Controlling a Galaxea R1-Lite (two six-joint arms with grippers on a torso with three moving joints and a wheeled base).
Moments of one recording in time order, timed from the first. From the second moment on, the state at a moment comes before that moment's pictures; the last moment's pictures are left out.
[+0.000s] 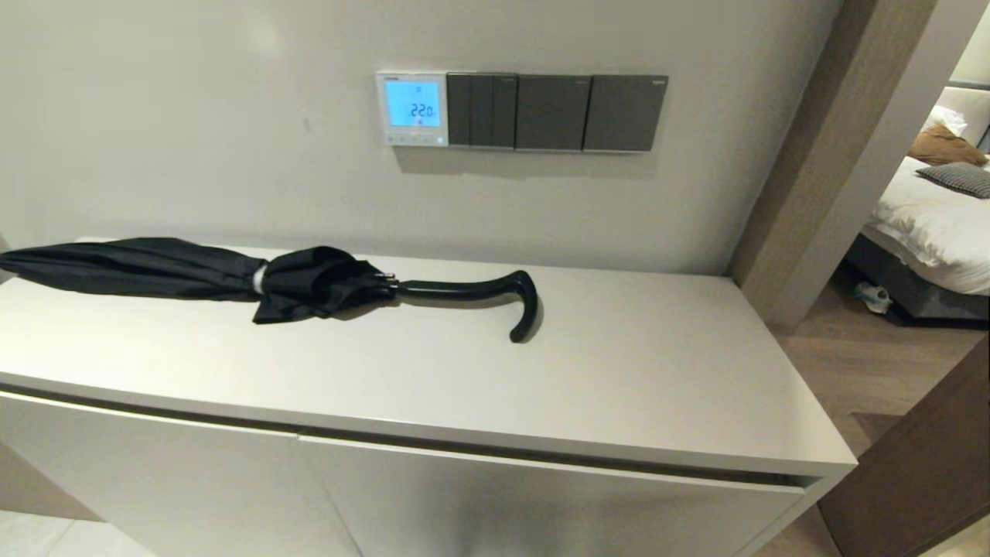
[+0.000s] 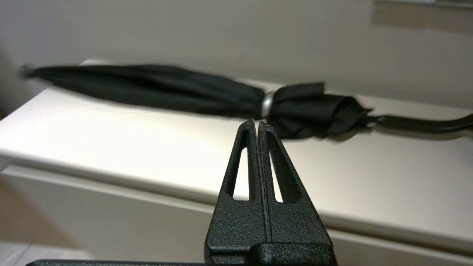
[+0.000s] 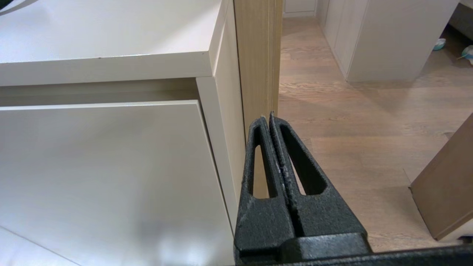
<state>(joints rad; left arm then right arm) -0.13 0.74 -0.61 -0.18 0.17 -0.01 0.00 0.01 0.00 -0.01 0.01 -0.01</state>
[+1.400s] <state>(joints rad) 0.03 0.20 -0.04 -0.09 0.20 0.03 0.00 0.01 0.00 -0.01 0.01 -0.01</state>
